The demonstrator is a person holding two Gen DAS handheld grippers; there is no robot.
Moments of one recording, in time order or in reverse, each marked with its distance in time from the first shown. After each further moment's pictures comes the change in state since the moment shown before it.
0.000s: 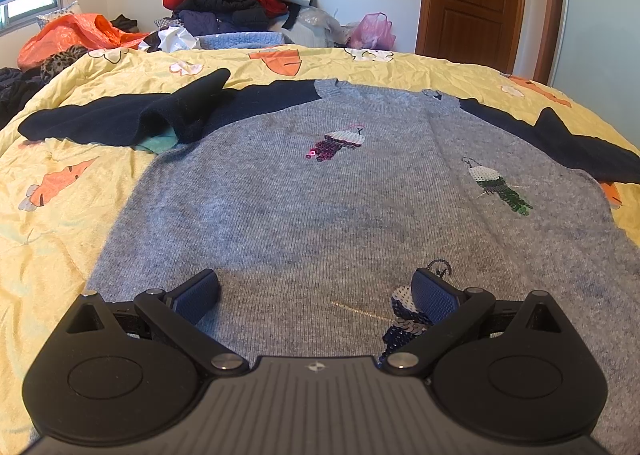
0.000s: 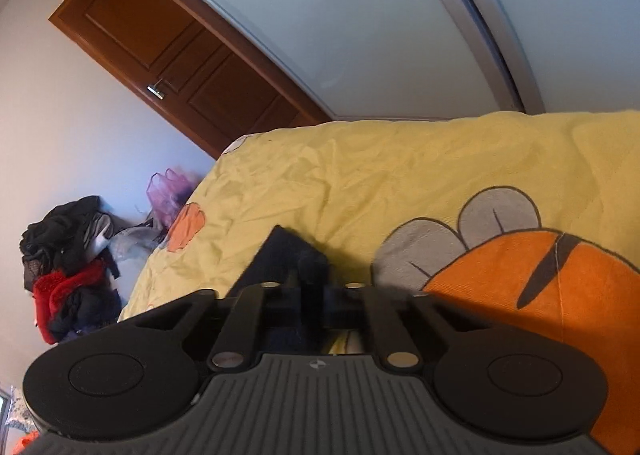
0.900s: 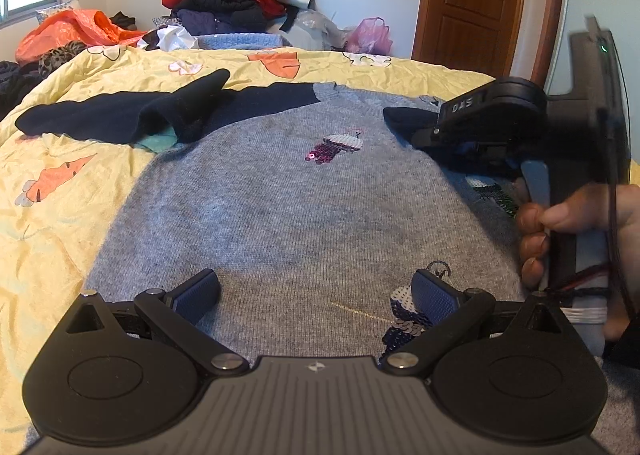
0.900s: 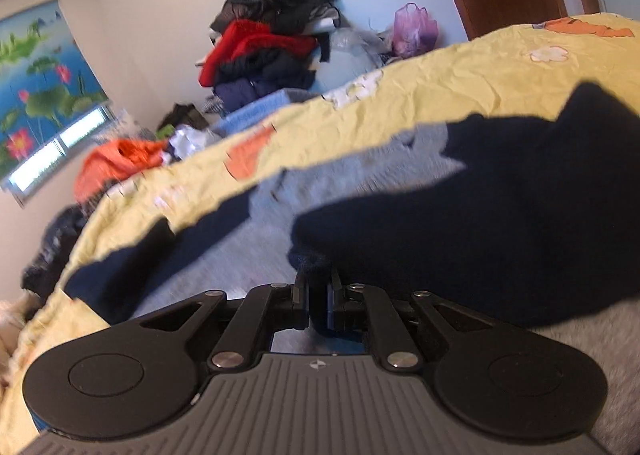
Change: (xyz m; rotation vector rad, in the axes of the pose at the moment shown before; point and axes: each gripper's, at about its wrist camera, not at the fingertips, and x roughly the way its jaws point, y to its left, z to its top) left arm 0.000 0.007 0.000 -0.025 -0.012 -0.030; right arm -0.063 0.234 -0.324 -0.607 0.403 0.467
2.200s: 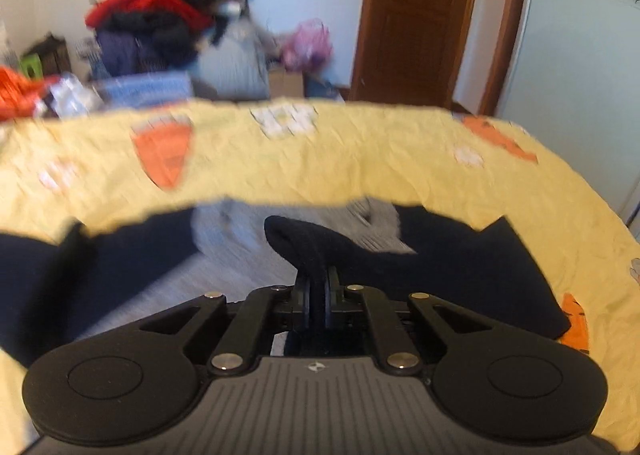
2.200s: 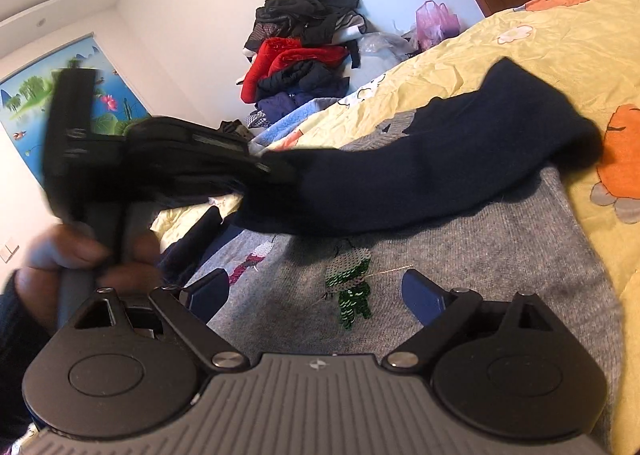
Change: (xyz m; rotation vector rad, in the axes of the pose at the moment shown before) left arm 0.085 -0.065 0.169 0.095 0.004 -0.132; right arm -0.093 -0.043 -0.031 0.040 -0.014 0.154
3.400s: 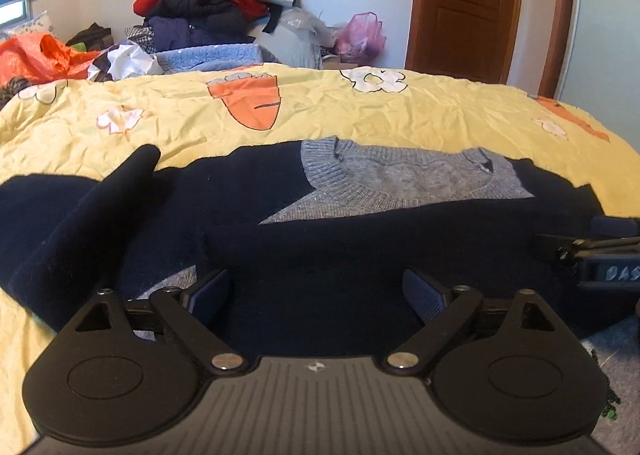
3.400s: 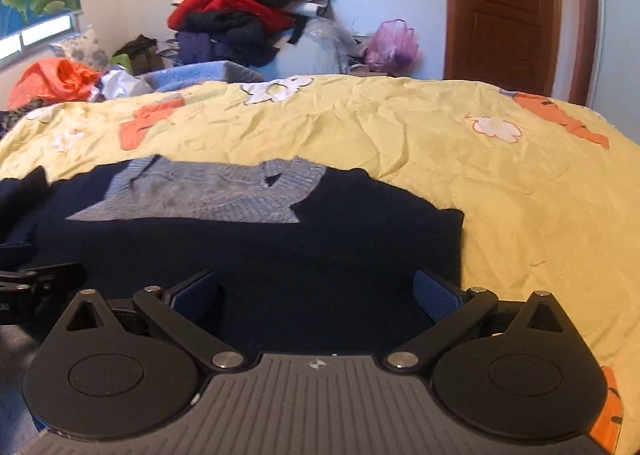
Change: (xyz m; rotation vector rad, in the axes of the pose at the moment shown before) left arm 0.040 0.065 -0.062 -0.029 0.031 0.126; right arm 0.112 -0.011 0.079 -0.442 0.126 -0.487
